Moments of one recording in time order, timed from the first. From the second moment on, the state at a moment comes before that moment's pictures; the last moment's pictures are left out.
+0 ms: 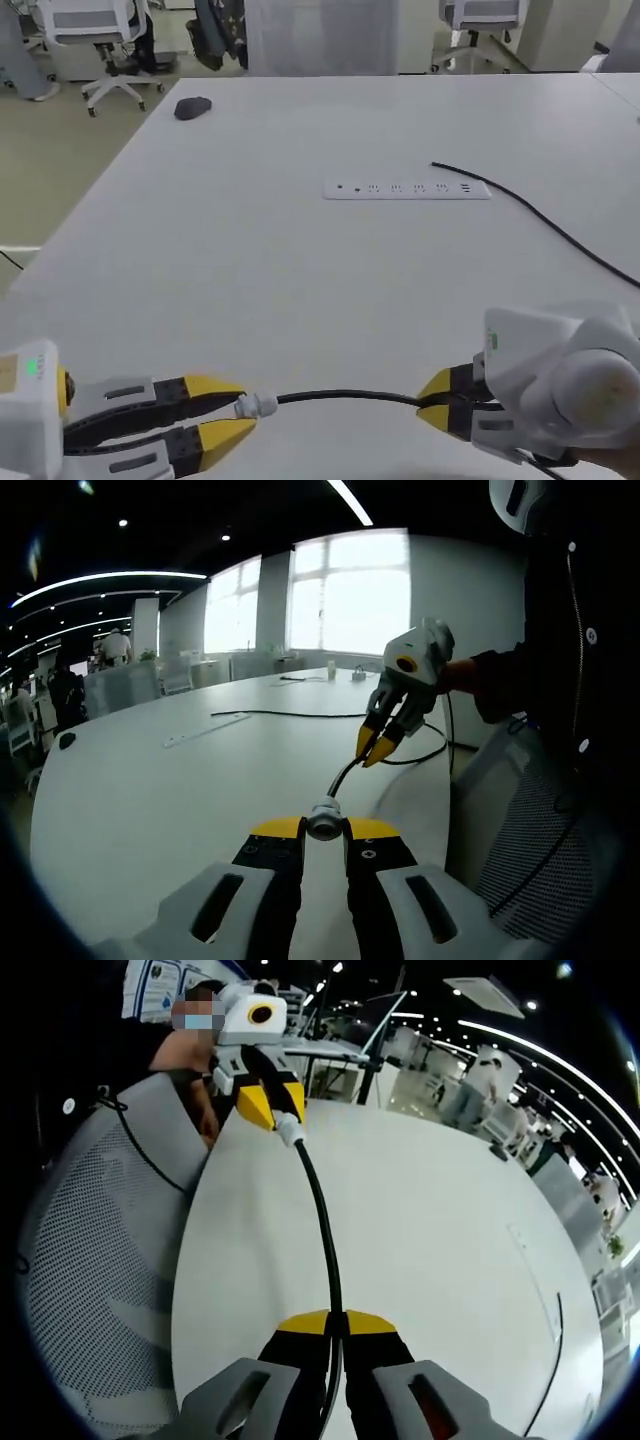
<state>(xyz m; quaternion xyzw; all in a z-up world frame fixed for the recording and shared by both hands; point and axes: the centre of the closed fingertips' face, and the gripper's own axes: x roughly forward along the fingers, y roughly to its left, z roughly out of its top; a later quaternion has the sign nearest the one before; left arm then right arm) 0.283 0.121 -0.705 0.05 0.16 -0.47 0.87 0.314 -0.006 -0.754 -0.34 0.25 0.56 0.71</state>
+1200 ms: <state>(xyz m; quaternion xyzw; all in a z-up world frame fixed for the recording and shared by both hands) 0.255 0.227 -0.731 -0.01 0.16 -0.32 0.94 0.339 0.090 -0.738 -0.31 0.24 0.58 0.71</state>
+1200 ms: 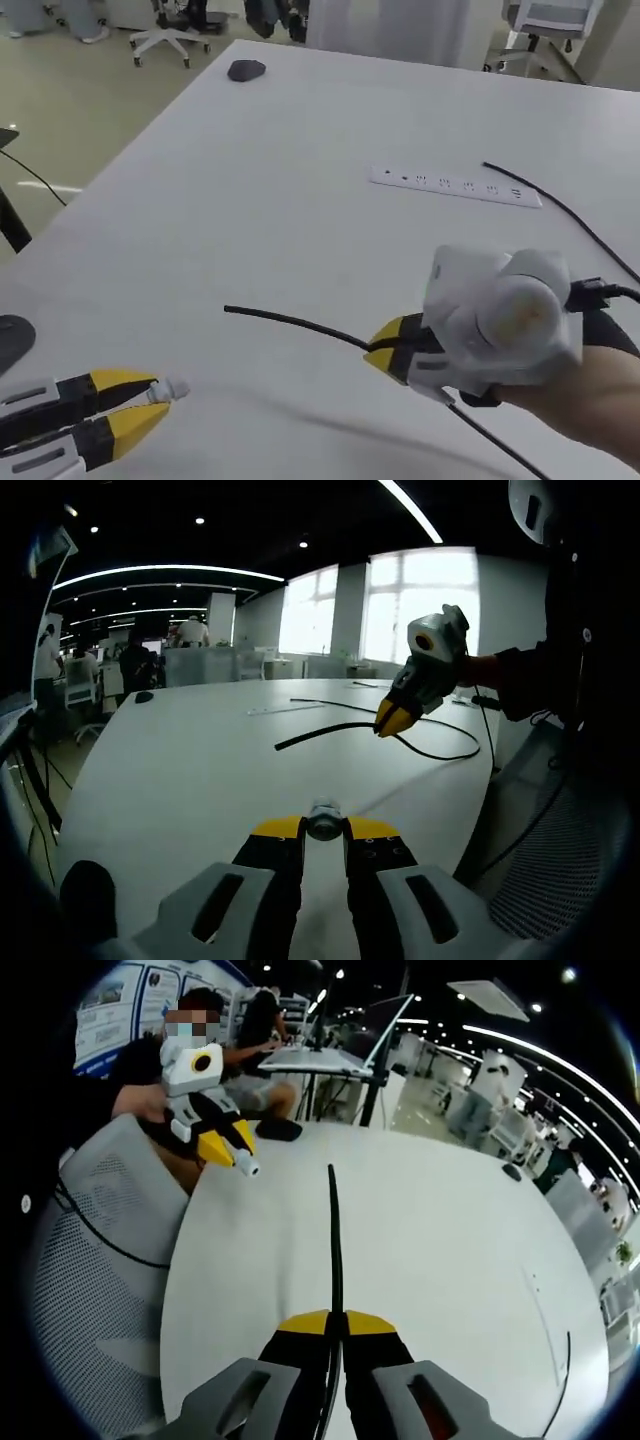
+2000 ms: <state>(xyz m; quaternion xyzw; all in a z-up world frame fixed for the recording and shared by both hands) 0.243 0.261 -0.769 -0.04 0.17 -0.24 0.95 0.338 0.210 -0.764 -0.22 0.26 0.60 0.73</state>
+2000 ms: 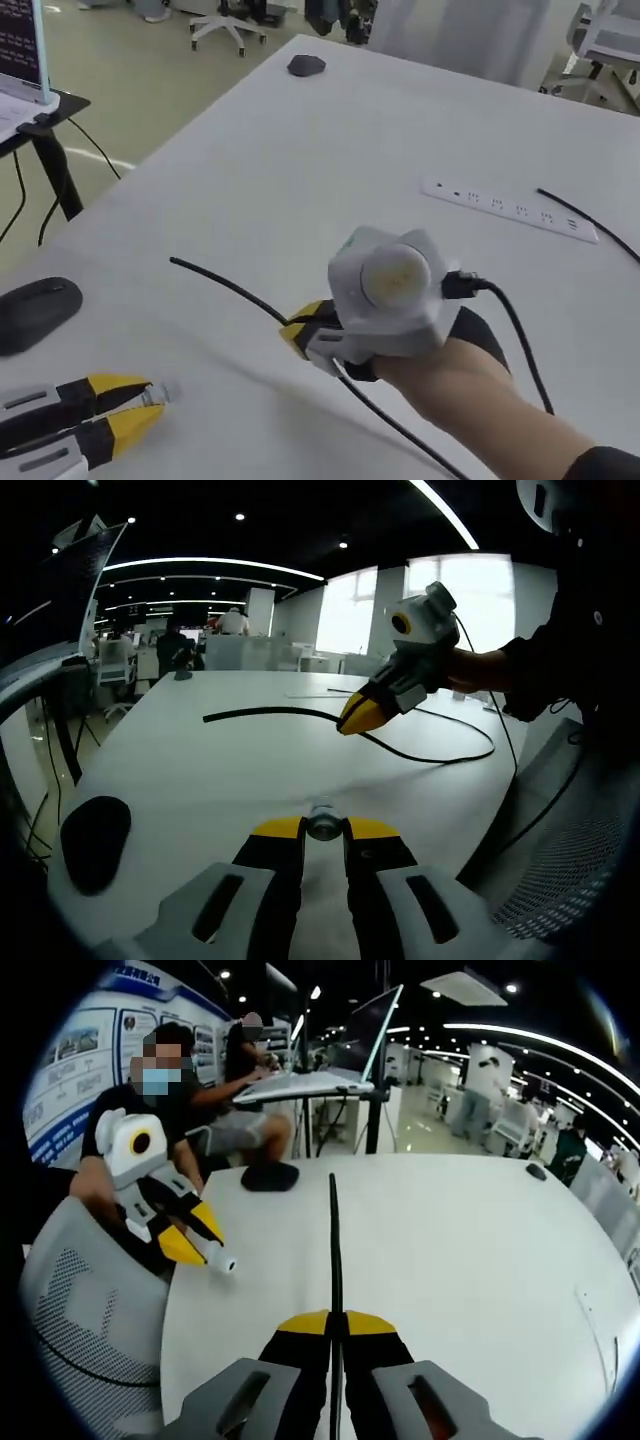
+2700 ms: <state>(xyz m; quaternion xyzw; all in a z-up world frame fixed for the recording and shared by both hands) 0.246 0.276 -0.802 -0.04 0.19 -0.21 0.96 0.324 0.240 -0.812 -0.22 0.29 0.60 0.72</state>
